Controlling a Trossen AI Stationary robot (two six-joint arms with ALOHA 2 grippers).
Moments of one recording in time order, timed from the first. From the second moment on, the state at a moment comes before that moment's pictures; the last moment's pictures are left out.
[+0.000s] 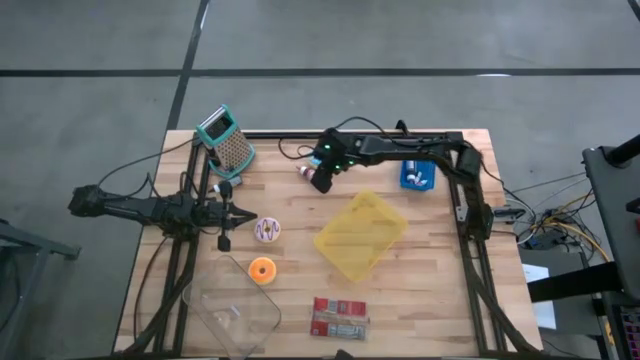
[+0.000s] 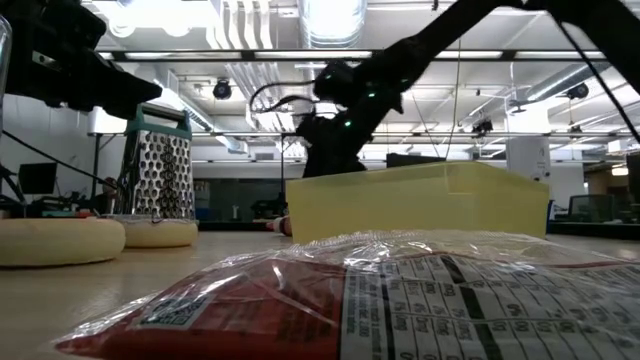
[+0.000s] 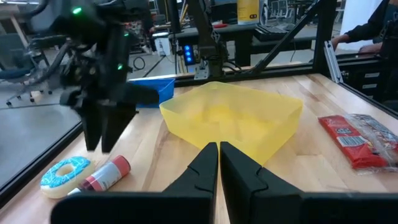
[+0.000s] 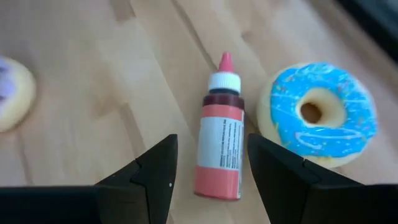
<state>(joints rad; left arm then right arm) -0.16 0.23 0.09 0.01 -0.21 0.11 -0.39 2.03 1.46 -0.30 -0.11 0.17</state>
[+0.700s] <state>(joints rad) -0.16 0.23 0.09 0.01 -0.20 0.11 -0.29 1.93 0.82 0.76 0.09 0.40</state>
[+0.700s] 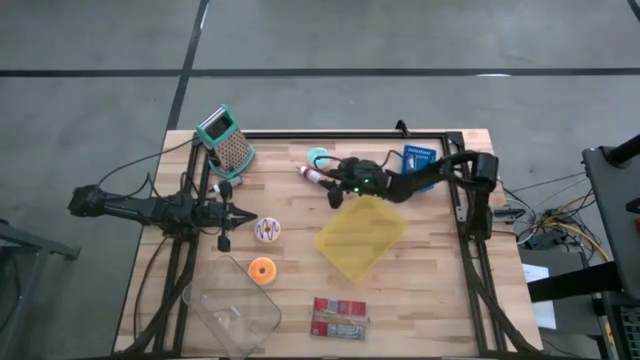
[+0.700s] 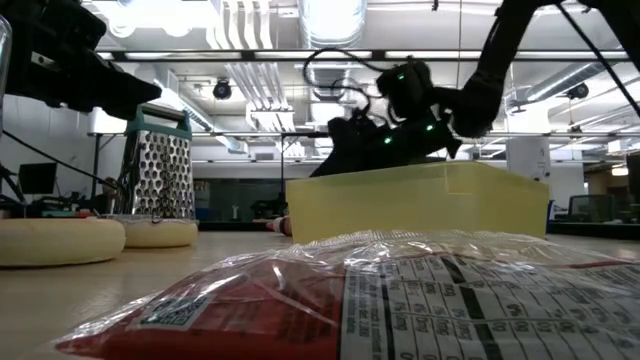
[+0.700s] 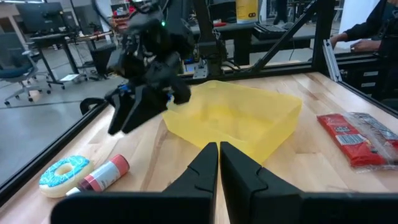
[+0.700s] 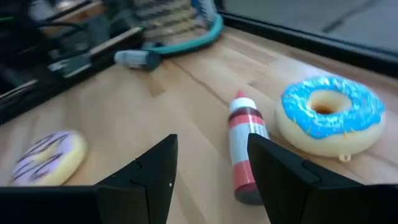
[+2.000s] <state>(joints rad) -0.16 0.24 0.09 0.01 -0.20 0.11 -0.26 2.08 1.12 0.17 0.29 0.45</state>
